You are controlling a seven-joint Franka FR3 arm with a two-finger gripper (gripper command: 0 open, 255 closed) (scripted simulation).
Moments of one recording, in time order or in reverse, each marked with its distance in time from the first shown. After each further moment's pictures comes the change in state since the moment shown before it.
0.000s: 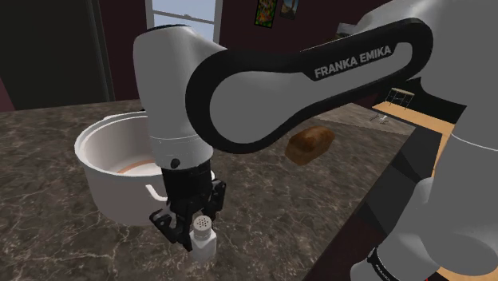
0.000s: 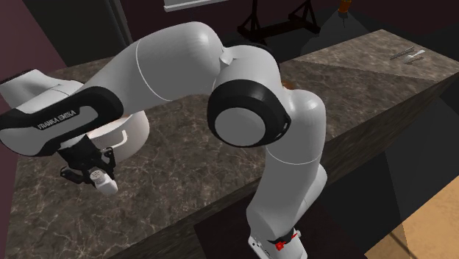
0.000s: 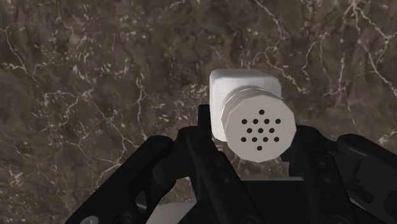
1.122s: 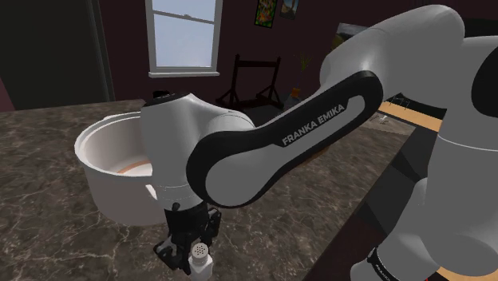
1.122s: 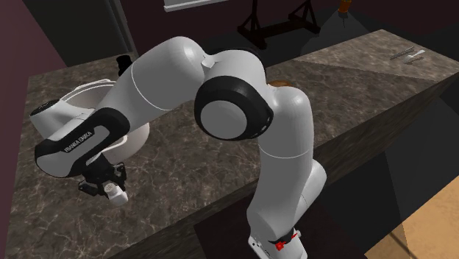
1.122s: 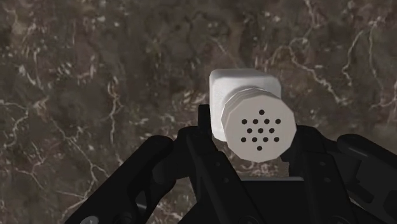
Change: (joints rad) arm 0.022 0.102 -0.021 -0.113 -0.061 0.197 0.019
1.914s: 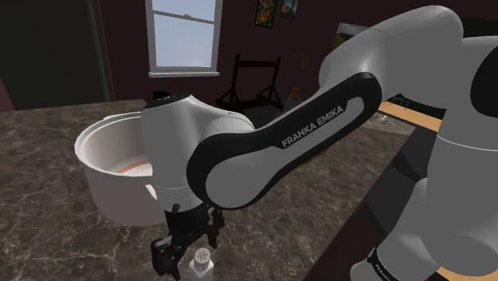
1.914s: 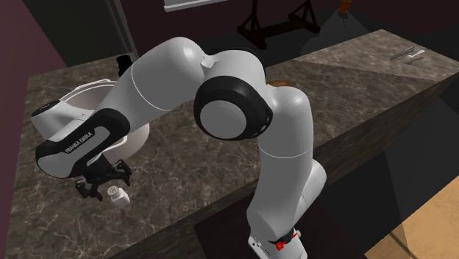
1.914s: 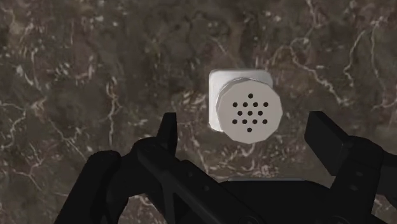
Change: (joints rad) arm 0.001 0.003 -0.001 -0.004 -0.002 0.007 0.001
